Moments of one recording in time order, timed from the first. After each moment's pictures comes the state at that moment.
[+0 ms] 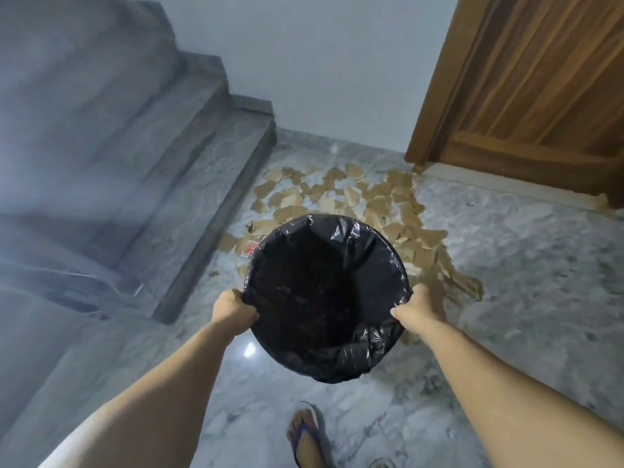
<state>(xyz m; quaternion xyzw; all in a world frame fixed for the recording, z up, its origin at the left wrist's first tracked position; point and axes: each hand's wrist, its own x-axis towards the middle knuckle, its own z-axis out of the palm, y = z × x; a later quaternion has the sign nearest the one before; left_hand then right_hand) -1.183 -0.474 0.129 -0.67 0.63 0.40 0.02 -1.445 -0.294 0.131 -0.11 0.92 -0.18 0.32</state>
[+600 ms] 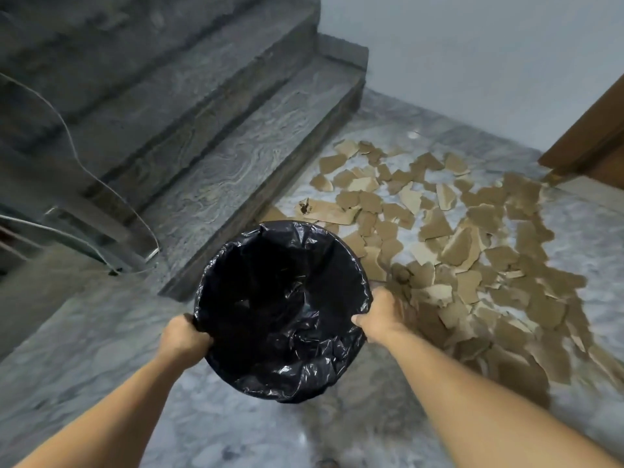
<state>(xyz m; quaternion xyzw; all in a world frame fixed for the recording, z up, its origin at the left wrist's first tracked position) -1.041 -0.604 -0.103 -0.79 0.52 0.32 0.00 -1.350 -0.538 -0.111 -0.33 0.85 -0.12 0.39</state>
